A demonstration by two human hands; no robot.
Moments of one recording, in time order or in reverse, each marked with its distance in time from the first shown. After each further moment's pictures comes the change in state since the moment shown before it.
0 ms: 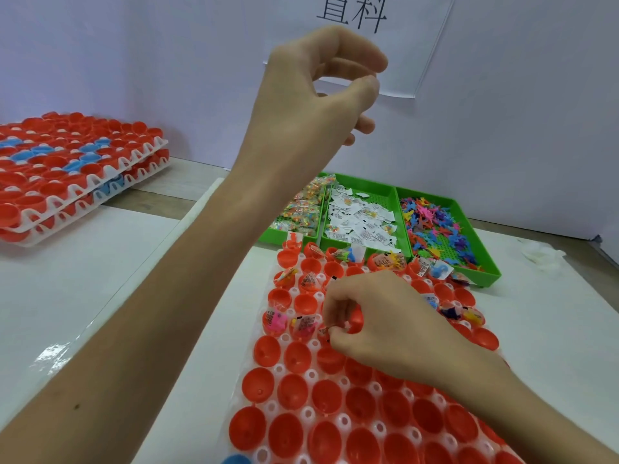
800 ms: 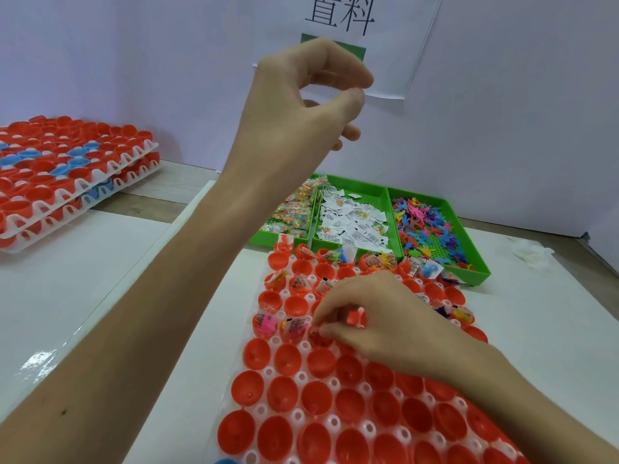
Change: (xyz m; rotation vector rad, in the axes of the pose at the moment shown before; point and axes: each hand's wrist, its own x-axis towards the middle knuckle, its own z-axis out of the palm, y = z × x) left_hand 0.000 -0.004 0.004 0.039 0.000 0.021; right_hand 0.000 0.016 -0.006 0.110 -0.042 -0.097
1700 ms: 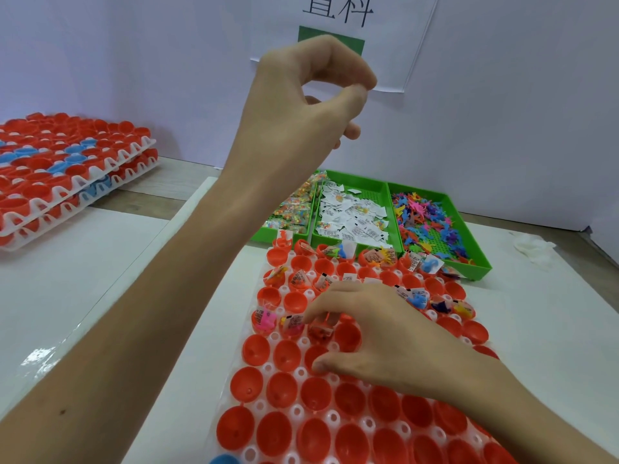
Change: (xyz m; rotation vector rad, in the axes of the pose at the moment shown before) left_hand -0.001 -0.003 0.004 0.034 -0.012 0.026; right_hand -0.011 -0.009 0.008 -0.065 -0.071 0.043
